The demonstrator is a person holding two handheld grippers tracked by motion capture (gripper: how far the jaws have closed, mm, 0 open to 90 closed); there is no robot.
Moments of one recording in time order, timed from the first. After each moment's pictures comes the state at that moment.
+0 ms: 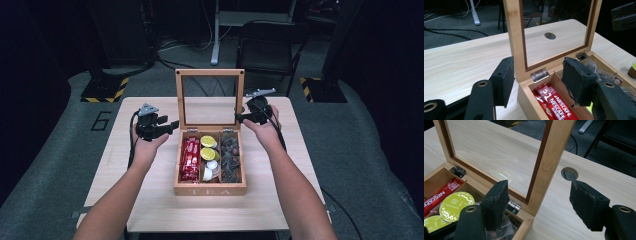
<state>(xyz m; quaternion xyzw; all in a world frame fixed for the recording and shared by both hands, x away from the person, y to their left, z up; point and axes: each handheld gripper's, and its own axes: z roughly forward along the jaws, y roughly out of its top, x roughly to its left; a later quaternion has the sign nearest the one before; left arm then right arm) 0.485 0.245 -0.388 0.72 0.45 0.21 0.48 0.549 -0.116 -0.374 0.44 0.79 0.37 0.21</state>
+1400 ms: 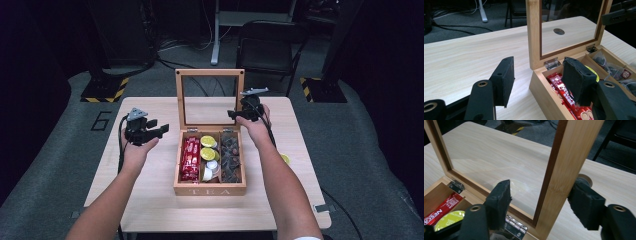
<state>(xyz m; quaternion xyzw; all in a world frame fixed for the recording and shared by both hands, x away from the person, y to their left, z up) 0.471 0.270 -0.393 0.72 0.47 0.21 0.47 0.576 -0.101 -0.394 0.45 0.78 0.40 0.19</state>
